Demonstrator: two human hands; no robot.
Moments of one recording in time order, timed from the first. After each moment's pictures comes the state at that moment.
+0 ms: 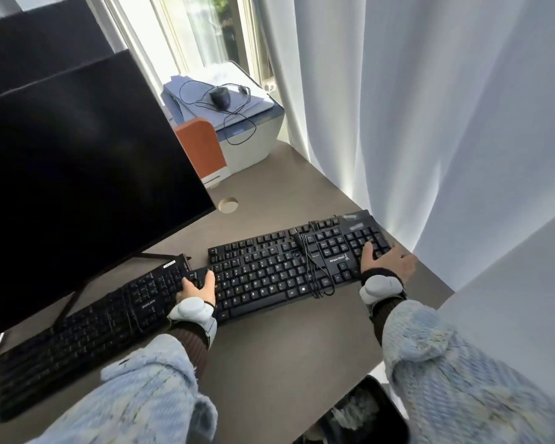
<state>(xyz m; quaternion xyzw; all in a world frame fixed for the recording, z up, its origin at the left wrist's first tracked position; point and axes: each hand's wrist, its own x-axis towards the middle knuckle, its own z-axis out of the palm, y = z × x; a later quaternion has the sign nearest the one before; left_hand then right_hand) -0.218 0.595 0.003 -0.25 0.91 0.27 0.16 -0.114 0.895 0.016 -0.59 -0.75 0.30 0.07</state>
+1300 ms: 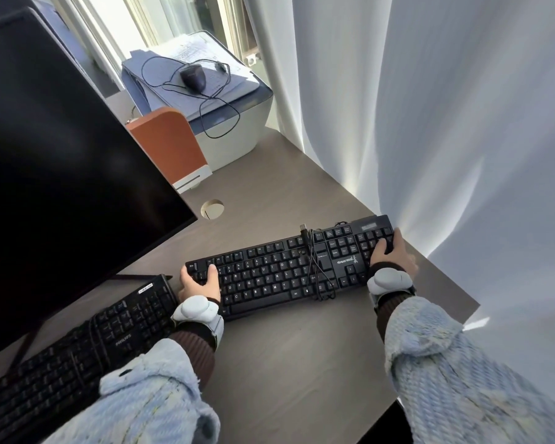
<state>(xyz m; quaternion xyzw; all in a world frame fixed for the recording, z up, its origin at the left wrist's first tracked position) -0.274 0.648 -0.023 -0.27 0.87 0.41 0.11 -0.164 0.930 -0.036 -0.60 -0.71 0.35 0.05</state>
